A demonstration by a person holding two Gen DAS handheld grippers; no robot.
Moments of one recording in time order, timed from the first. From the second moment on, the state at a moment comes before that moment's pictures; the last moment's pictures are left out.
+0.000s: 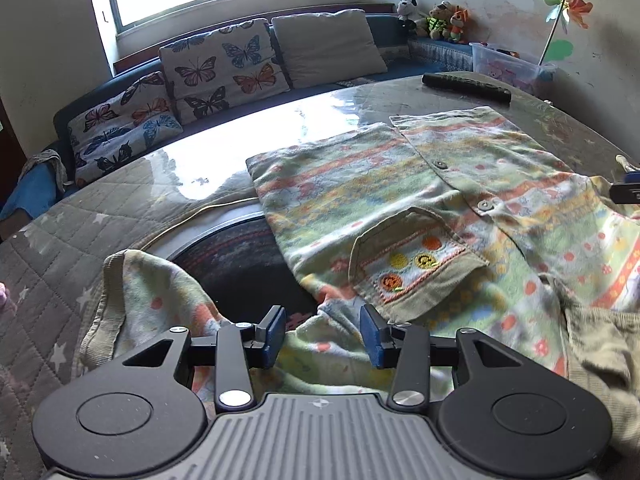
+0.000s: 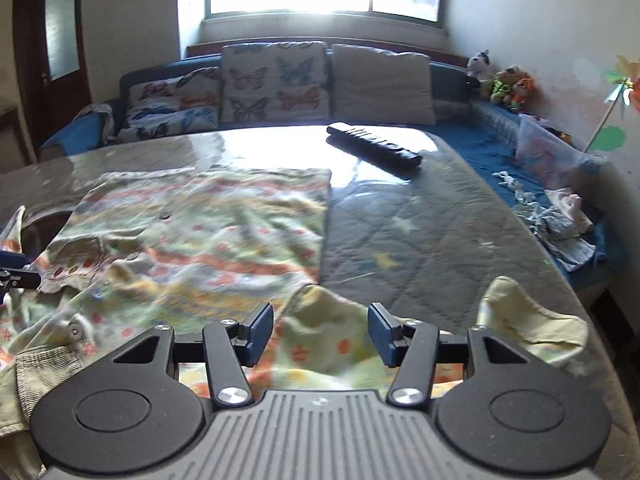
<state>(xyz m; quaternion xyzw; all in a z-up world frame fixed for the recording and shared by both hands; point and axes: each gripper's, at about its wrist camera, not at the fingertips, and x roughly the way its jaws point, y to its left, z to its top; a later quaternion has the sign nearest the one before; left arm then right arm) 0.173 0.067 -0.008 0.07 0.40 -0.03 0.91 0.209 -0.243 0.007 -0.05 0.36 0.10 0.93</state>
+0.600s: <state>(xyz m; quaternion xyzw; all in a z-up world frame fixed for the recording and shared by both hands) 0.125 0.093 -0.007 0.09 0.39 0.04 0.92 0.189 -0.176 -0.010 -0.07 0.37 0.18 0.91</state>
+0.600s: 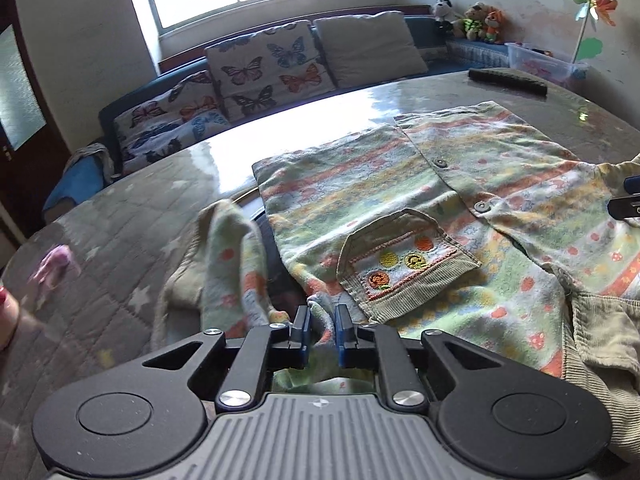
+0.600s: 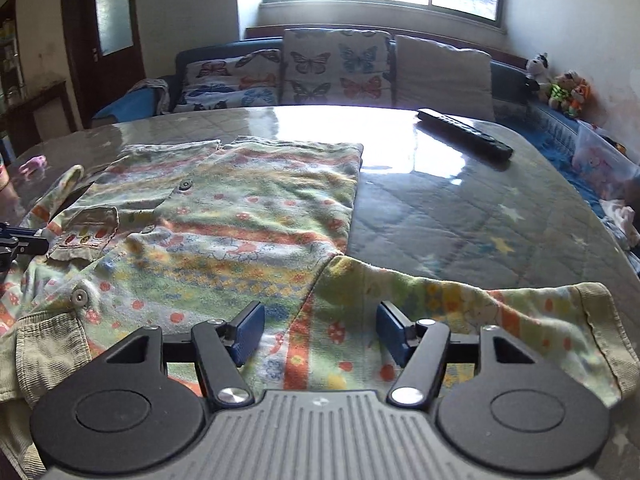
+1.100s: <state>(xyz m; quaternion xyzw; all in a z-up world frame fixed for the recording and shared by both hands) 0.074 0.126 -0.004 0.06 0.39 0.09 0.91 0.158 -0.157 -0.009 -0.08 0.37 0.23 0.90</state>
